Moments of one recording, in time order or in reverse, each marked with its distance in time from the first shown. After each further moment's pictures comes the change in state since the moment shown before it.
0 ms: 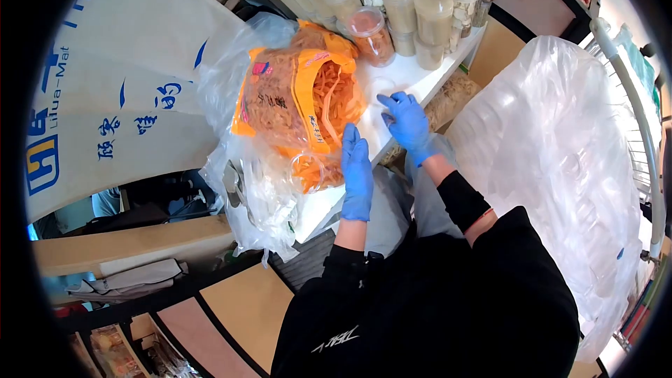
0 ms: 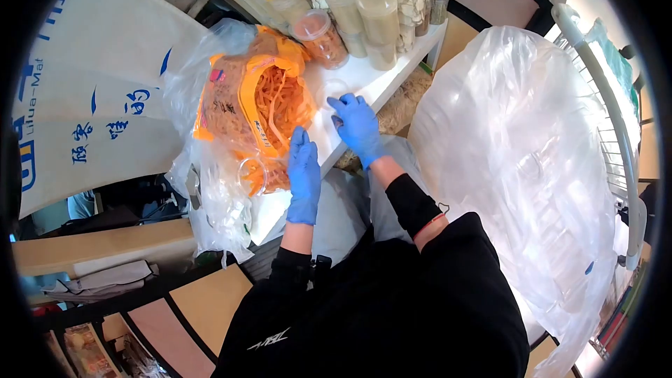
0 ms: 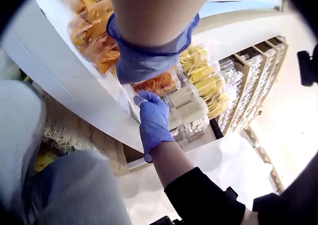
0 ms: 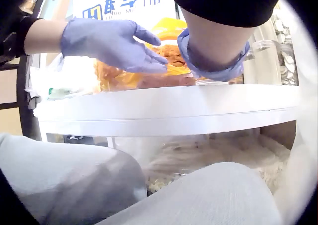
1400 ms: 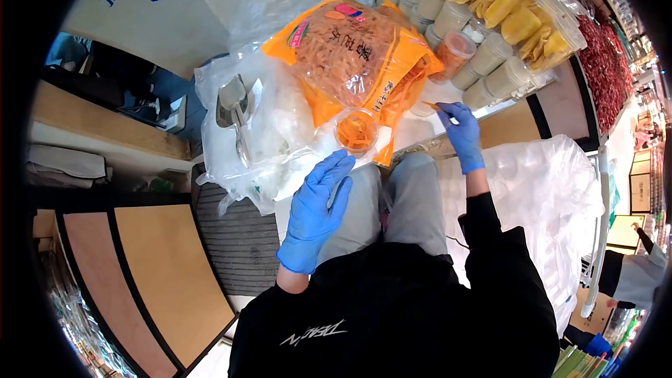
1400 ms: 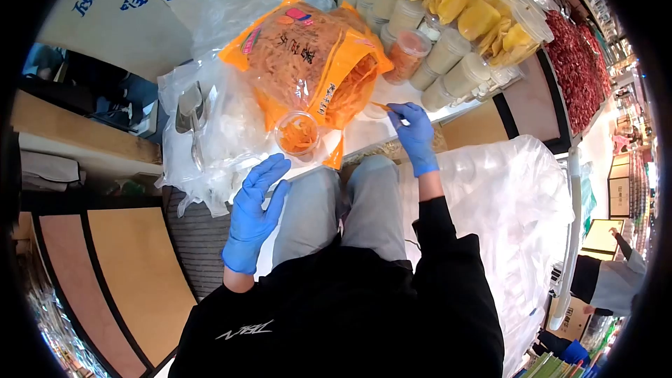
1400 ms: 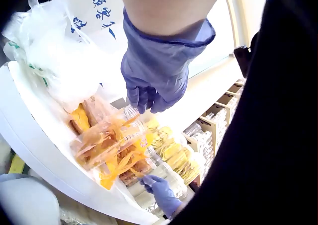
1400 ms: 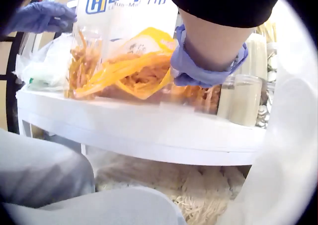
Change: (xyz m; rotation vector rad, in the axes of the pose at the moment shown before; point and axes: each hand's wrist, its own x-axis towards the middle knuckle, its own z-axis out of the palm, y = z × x) left_hand -0.135 0.150 -0.059 1.034 0.013 0.504; right_hand 0.039 -0.006 -0.038 0.065 -0.187 -0.202
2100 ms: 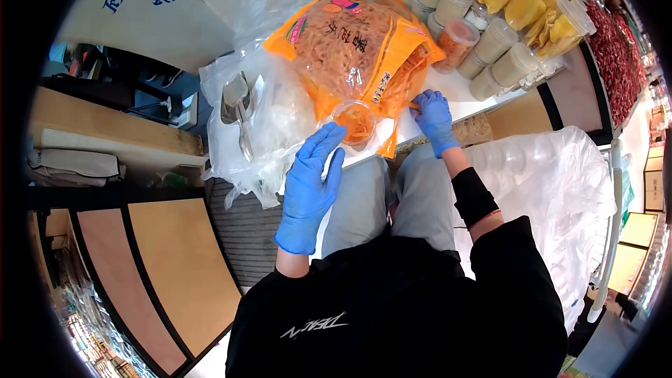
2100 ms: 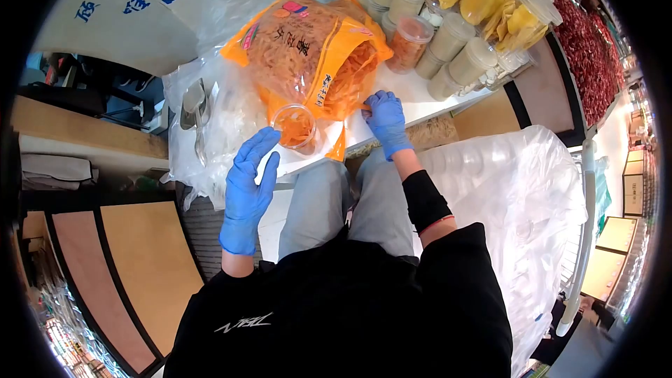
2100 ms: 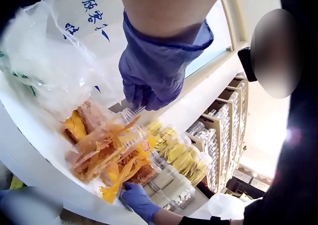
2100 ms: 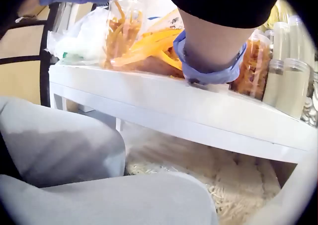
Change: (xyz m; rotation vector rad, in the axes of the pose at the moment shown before) left_hand 0.026 -0.004 0.006 0.121 0.103 0.060; right_hand 0.000 0.015 0.073 -0.396 -0.128 -0.136
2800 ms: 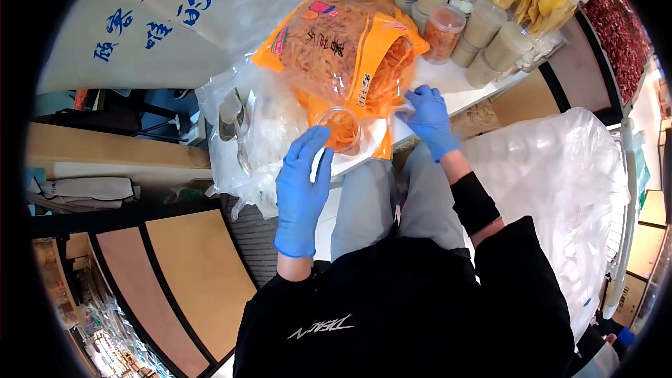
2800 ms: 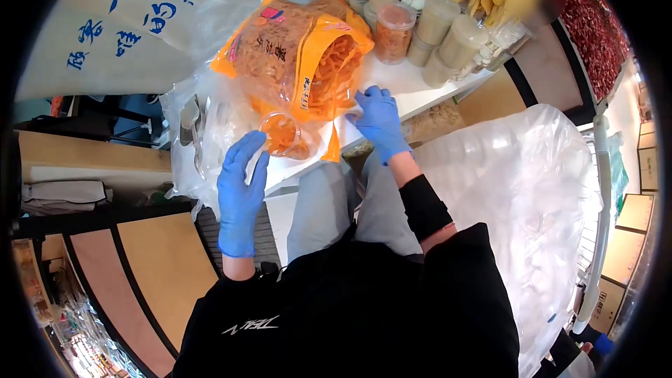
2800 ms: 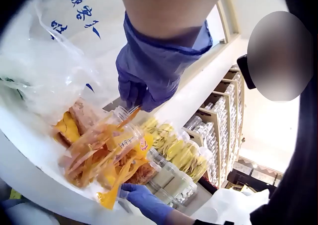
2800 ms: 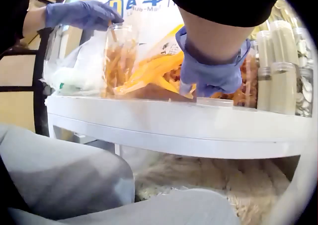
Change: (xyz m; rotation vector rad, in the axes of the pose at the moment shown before) left_hand 0.016 0.010 0.007 0.116 -0.014 -0.052; right_hand -0.005 -0.025 -0.040 0.130 -0.077 0.127
